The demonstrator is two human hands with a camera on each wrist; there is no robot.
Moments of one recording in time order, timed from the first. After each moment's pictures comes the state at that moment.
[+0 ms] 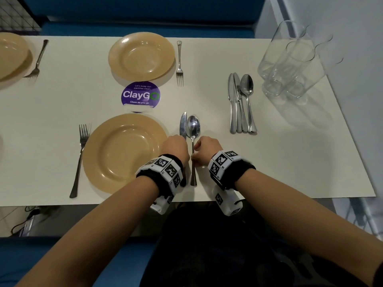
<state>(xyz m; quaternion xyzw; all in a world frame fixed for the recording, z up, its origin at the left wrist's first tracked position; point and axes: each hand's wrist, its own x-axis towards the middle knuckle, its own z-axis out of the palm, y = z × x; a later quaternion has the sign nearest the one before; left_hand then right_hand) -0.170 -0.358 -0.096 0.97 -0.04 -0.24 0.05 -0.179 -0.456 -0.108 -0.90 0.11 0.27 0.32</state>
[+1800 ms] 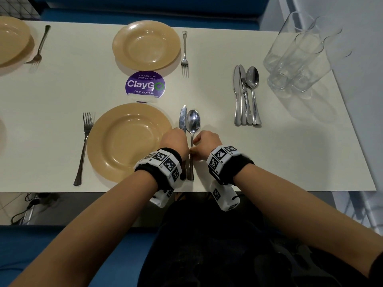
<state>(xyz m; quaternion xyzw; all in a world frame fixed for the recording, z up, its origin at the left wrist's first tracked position) -0.179 -0.343 -0.092 0.96 -0.02 -0.25 0.09 -0.186 -0.440 -0.114 -0.90 0.13 0.25 0.33</state>
